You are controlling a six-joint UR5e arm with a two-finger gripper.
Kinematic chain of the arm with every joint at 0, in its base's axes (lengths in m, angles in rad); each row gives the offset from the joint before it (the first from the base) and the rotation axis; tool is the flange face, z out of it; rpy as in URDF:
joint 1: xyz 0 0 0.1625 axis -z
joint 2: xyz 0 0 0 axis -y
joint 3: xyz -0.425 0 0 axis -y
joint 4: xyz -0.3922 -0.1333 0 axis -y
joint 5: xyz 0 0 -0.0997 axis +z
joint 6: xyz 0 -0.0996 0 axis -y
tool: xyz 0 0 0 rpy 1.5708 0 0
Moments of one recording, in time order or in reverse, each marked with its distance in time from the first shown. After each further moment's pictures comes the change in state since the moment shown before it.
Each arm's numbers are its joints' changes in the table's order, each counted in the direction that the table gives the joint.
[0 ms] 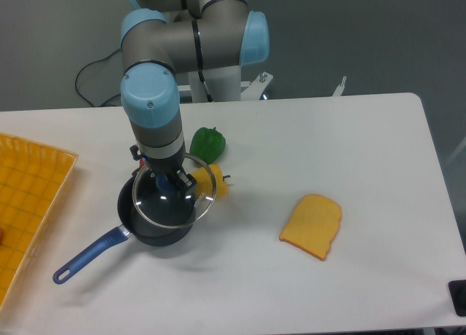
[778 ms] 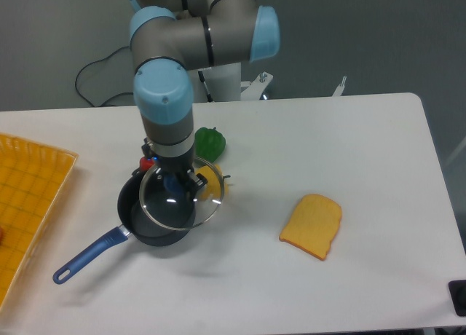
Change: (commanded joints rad) arm -0.064 0.018 0.018 0.008 0.009 0.046
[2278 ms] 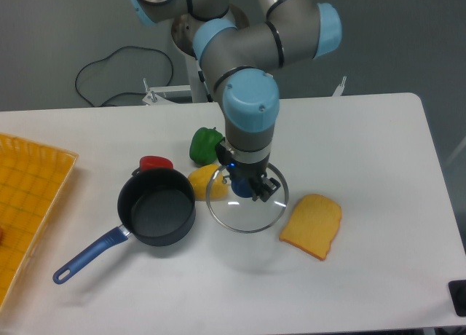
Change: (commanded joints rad) arm -0.175 -0.078 -0.011 0.107 -0.028 0.011
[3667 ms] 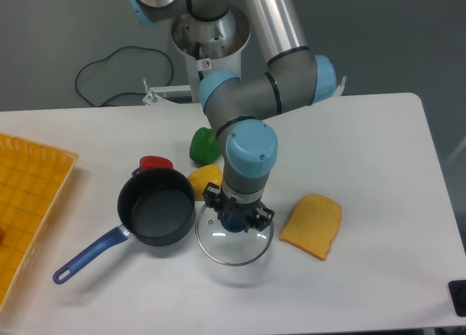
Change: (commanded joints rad) arm 0.054 -0.126 -0.002 0.080 0.080 -0.238
